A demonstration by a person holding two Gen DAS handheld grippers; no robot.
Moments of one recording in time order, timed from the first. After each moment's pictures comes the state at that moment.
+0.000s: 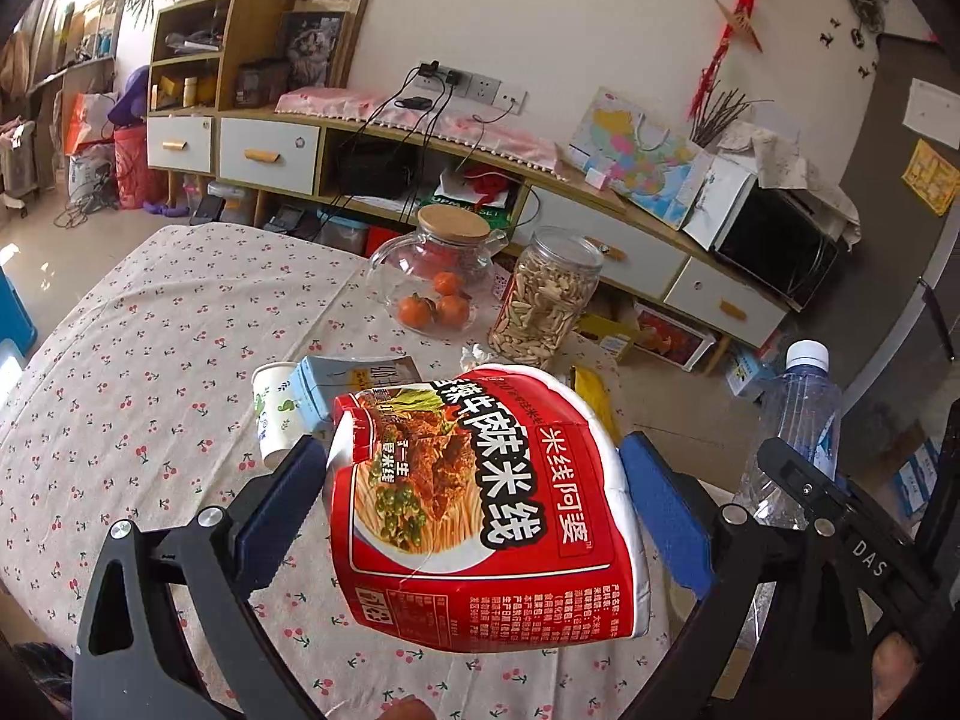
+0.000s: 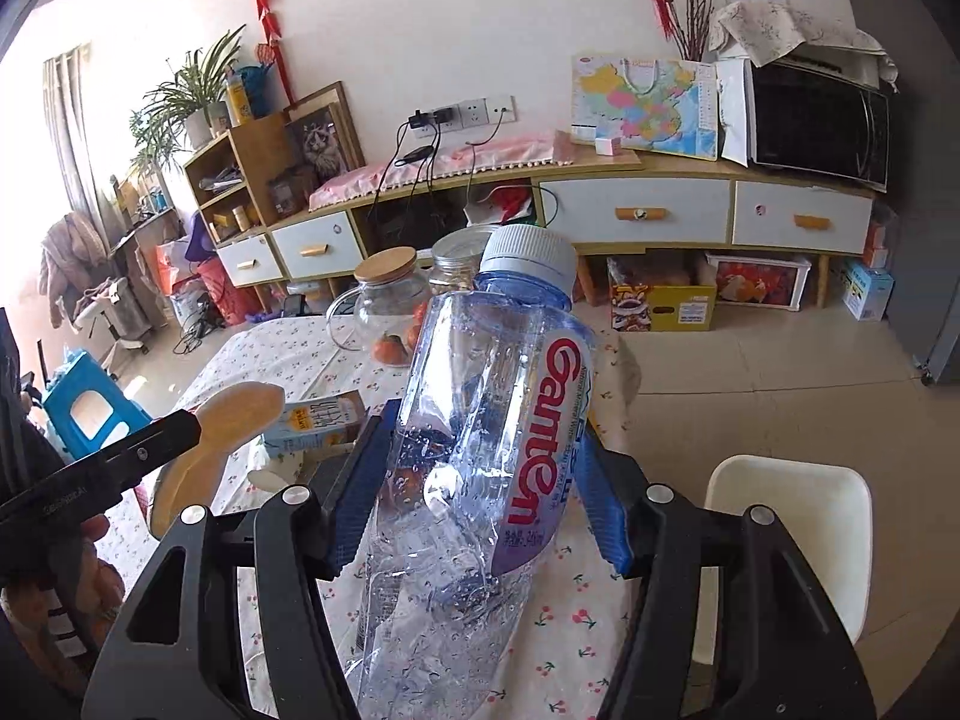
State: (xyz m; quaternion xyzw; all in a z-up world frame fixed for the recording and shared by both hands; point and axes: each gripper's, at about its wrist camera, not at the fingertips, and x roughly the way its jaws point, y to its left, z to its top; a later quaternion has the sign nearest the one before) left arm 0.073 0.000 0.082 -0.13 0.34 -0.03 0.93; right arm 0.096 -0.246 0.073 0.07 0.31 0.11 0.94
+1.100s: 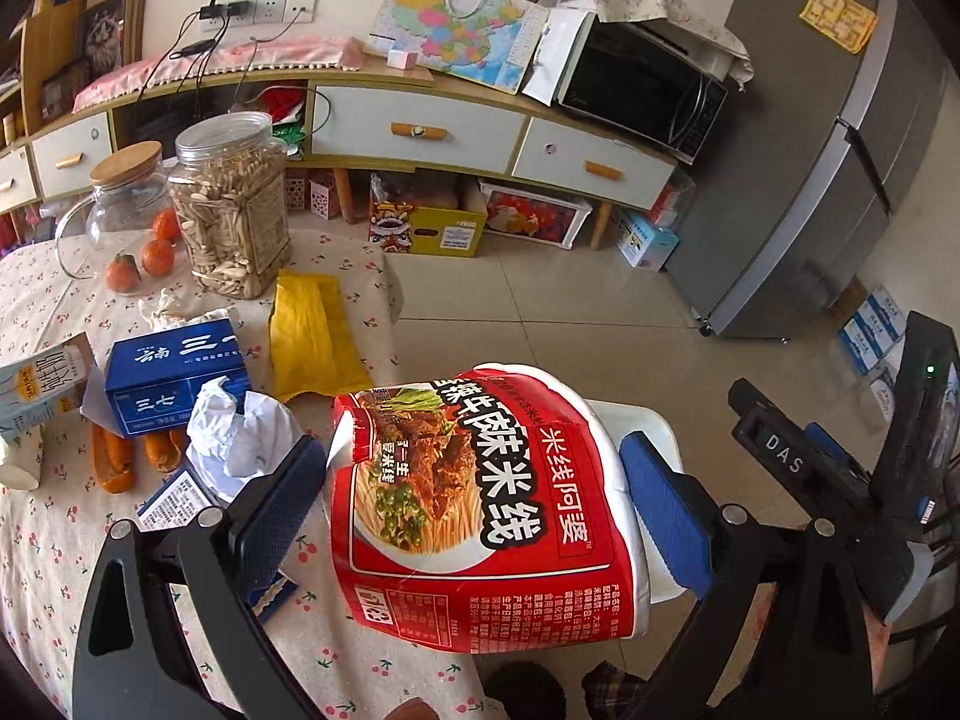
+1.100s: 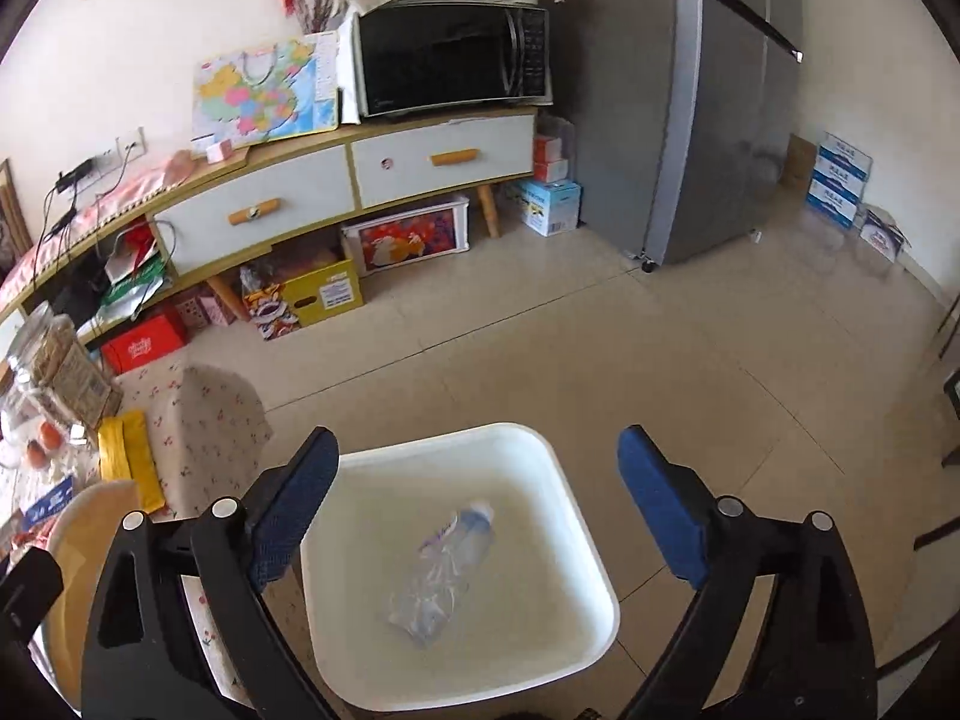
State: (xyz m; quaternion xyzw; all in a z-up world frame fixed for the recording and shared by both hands) left arm 0.138 -0.229 0.026 -0.05 0.42 -0.18 0.89; right arm 0.095 -0.447 0.015 0.12 0.34 -0.28 0.89
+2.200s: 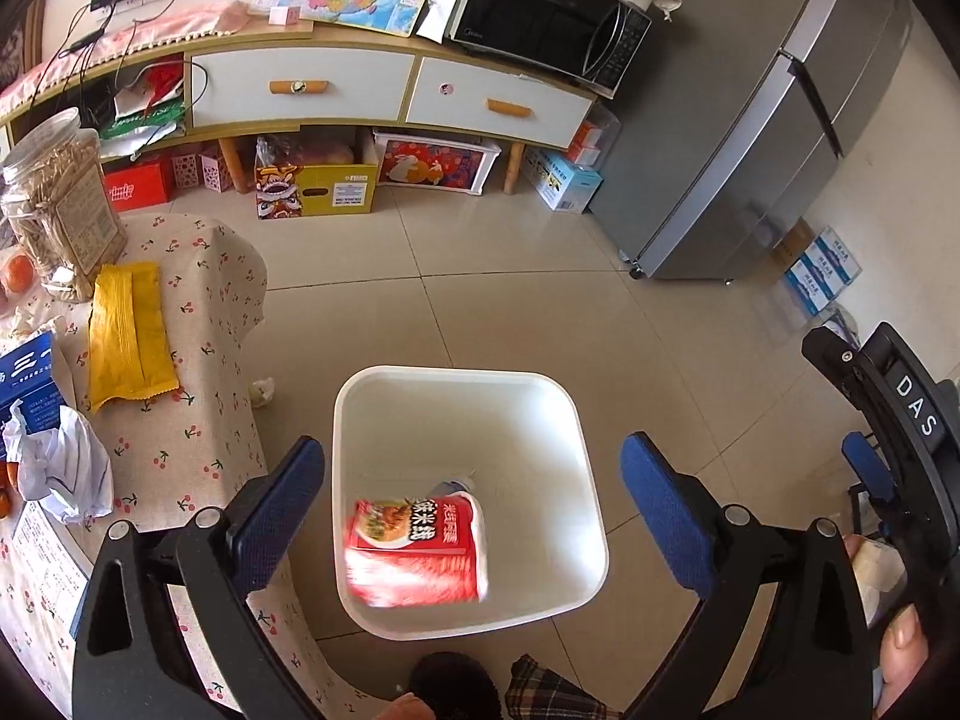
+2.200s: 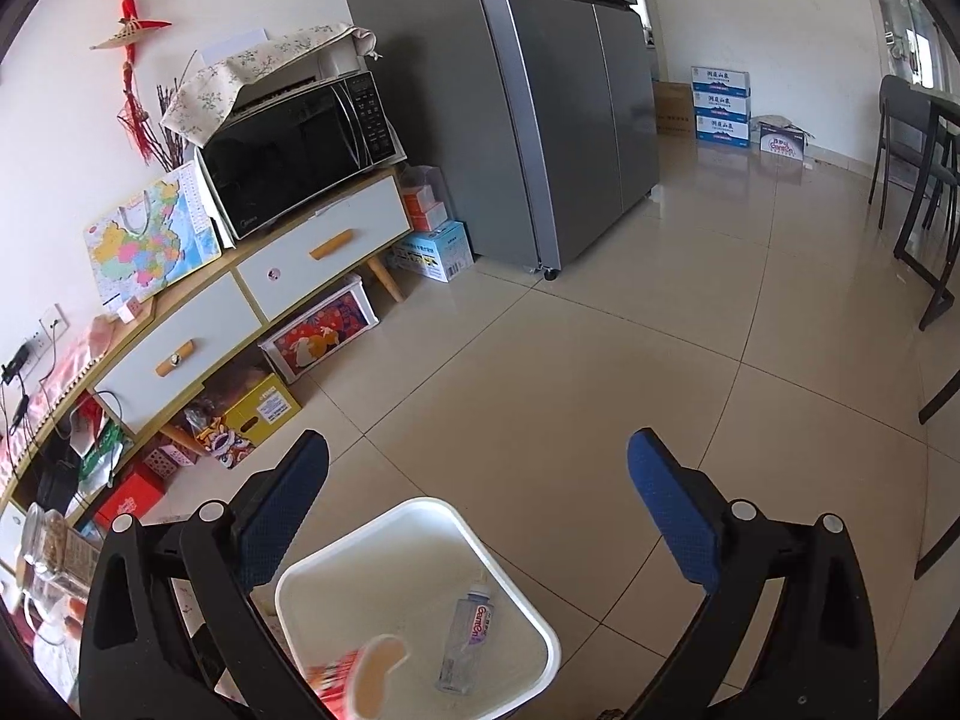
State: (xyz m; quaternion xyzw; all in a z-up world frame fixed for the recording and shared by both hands) left arm 0.150 -0.335 0.009 -0.03 0.46 -0.27 0.84; right arm 0.043 -0.514 0.044 0.24 0.25 -0.37 0.86
